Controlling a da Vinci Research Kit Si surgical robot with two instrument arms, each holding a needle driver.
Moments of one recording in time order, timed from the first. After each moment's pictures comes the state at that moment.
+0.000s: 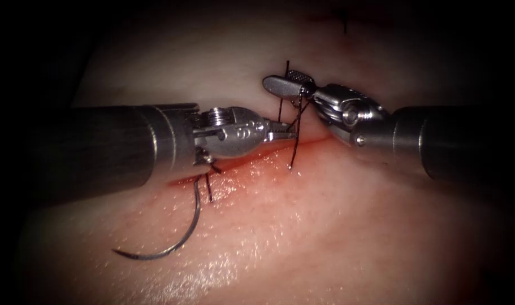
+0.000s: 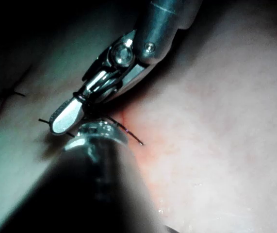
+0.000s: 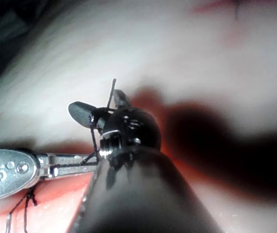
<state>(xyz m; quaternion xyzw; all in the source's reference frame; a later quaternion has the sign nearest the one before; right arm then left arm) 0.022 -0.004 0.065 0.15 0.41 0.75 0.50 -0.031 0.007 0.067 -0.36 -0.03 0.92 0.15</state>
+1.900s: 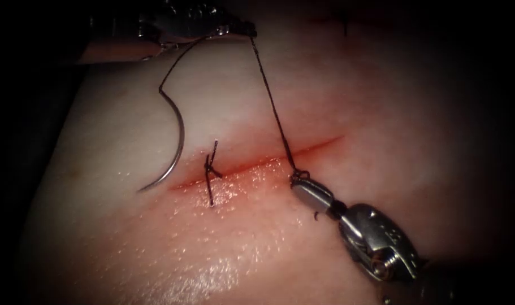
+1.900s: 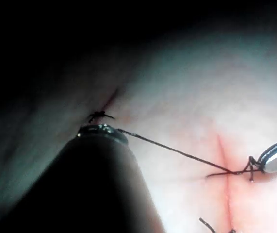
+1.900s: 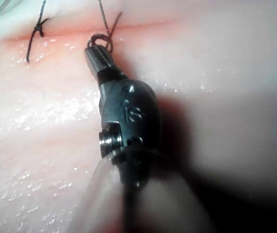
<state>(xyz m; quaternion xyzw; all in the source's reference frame) 0.018 -0.021 0.058 0.05 0.54 0.61 0.57 -0.024 0.021 0.063 -0.35 -0.03 0.92 0.18</state>
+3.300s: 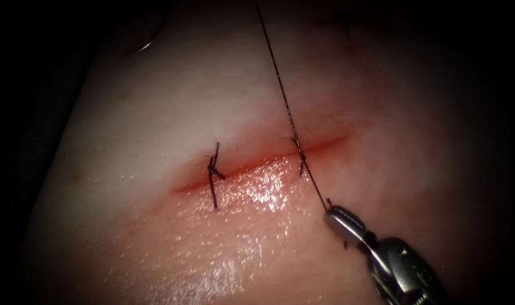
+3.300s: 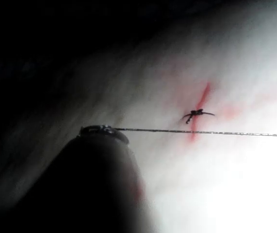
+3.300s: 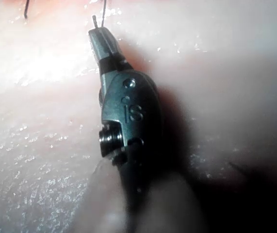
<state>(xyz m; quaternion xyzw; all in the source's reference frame) 0.015 -0.027 0.055 0.05 0.57 0.55 0.61 -0.019 0.039 0.070 -0.26 0.18 0.93 0.17</state>
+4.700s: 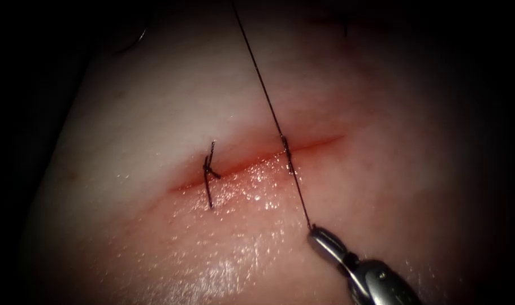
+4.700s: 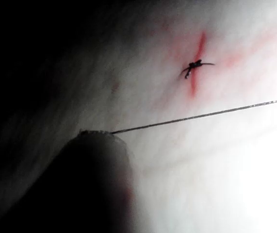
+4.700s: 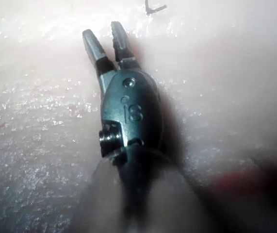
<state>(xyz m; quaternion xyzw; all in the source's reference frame) 0.017 -0.029 0.056 0.01 0.57 0.54 0.62 -0.018 0.033 0.075 -0.24 0.22 0.94 0.12</state>
